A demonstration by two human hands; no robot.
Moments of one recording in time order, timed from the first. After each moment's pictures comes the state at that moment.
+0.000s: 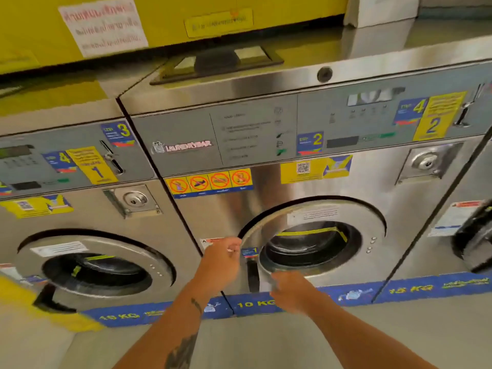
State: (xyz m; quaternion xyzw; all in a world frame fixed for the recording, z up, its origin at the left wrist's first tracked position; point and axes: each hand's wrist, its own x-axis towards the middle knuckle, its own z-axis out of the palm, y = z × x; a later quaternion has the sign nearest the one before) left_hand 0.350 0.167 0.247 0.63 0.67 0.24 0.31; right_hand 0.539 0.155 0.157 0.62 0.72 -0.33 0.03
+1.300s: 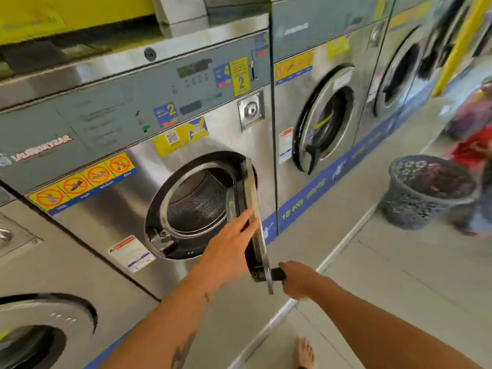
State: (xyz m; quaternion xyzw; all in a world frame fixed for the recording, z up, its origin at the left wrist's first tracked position) left_hand 0.461 0.049 0.243 0.97 0.22 0.03 0.11; right_hand 0.611 -0.072 0.140 0.81 0.48 -0.34 -0.04
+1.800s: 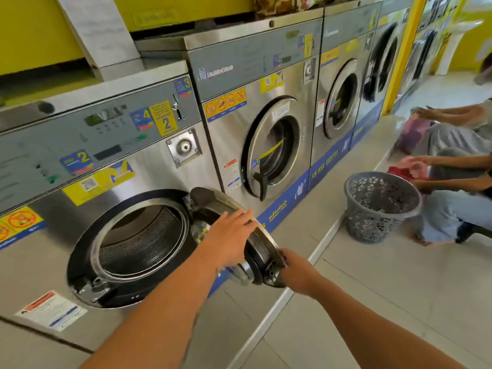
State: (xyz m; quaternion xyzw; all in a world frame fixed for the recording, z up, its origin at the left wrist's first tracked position) left_hand 0.671 0.017 0.278 0.98 0.12 -0.09 -0.09; right_hand 0.778 -0.147 0.190 0.82 0.34 -0.34 -0.31
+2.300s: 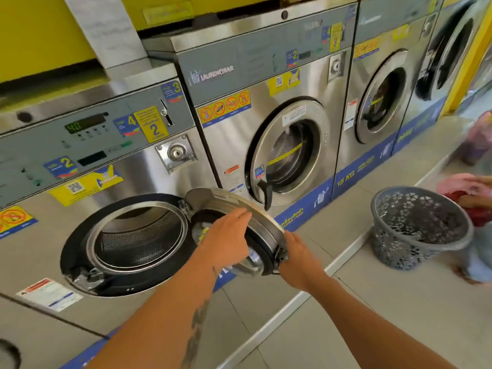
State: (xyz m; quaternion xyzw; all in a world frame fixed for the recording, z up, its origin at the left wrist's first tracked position) left_hand 0.771 0.003 0.278 0.94 0.34 0.00 0.10; right_hand 0.909 -0.128 0.197 0.80 0.45 -0.25 -0.32
